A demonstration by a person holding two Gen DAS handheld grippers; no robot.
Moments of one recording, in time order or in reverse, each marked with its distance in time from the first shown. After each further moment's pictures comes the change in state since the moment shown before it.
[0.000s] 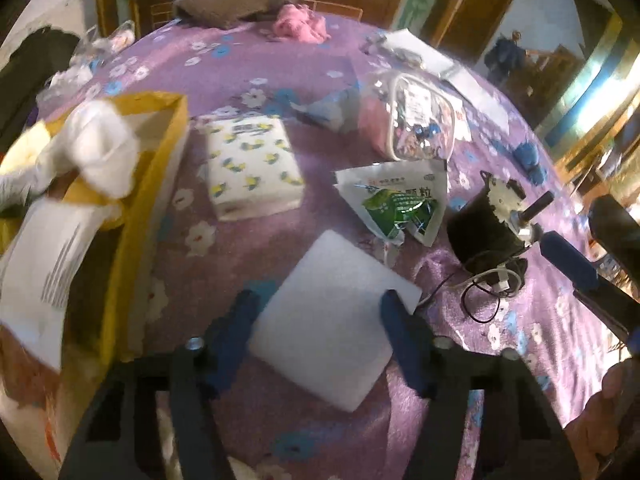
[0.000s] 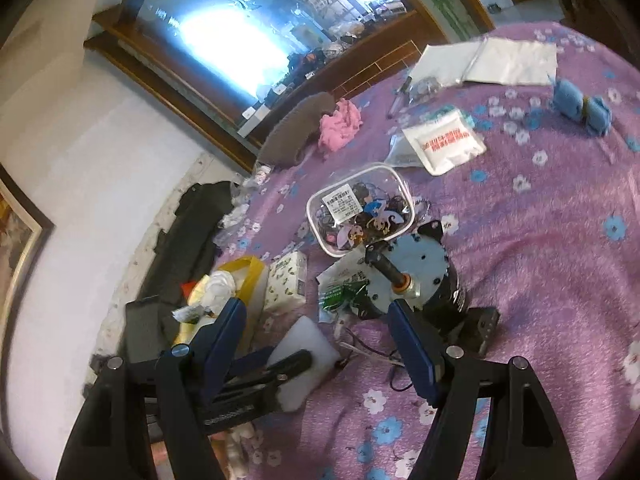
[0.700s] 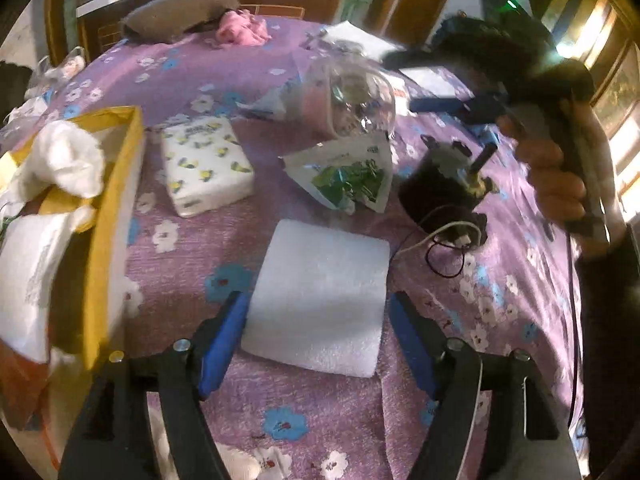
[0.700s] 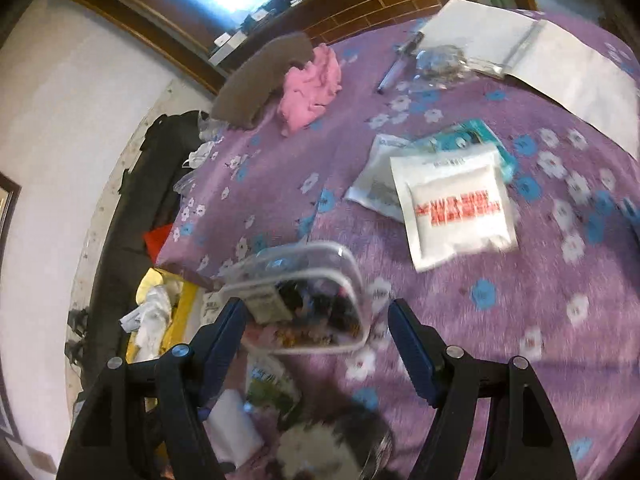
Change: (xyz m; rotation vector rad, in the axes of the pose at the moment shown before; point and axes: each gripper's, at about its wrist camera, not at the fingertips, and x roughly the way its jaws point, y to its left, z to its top) left arm -0.004 -0.017 -0.013 0.187 0.013 -0.099; right arm 0.109 -0.049 0.128 -0.078 0.338 -0.057
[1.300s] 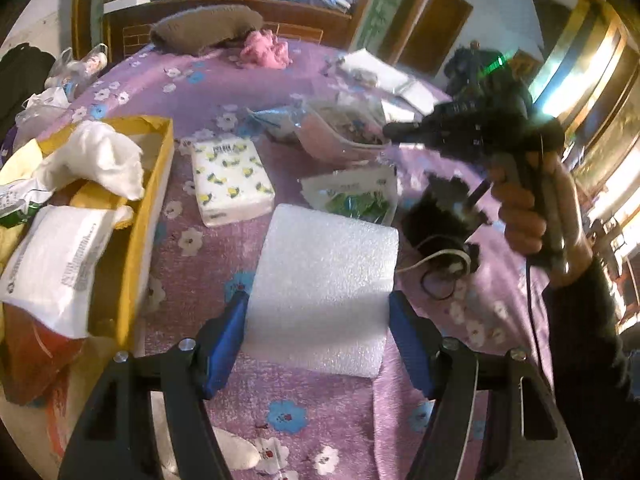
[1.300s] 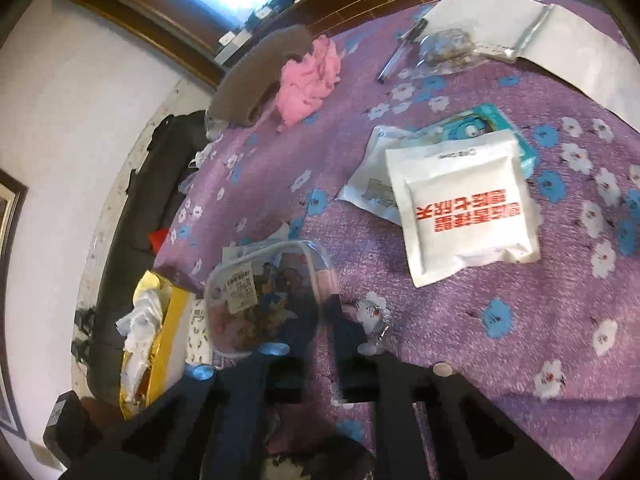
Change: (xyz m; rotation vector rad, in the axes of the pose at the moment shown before) left arm -0.029 0.010 -0.002 -0.093 -0.108 -0.007; right arm 0.019 -0.015 -0.002 0.011 -0.011 0.043
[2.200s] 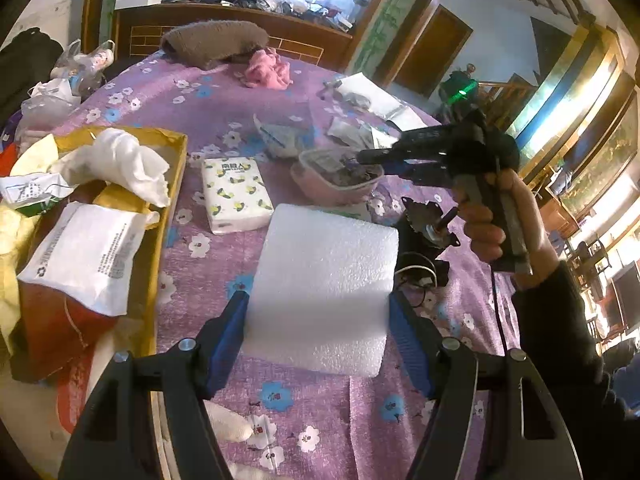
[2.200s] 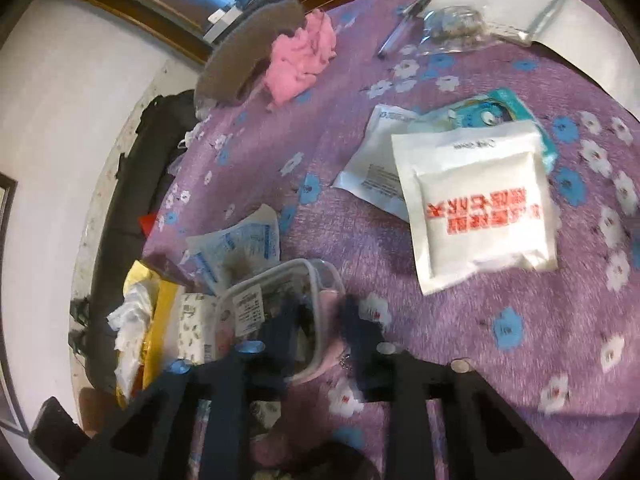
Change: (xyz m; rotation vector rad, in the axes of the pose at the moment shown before) left arm -0.033 0.003 -0.001 -0.058 -0.045 -0.055; right arm 0.019 0.002 0.013 0.016 0.097 -0.017
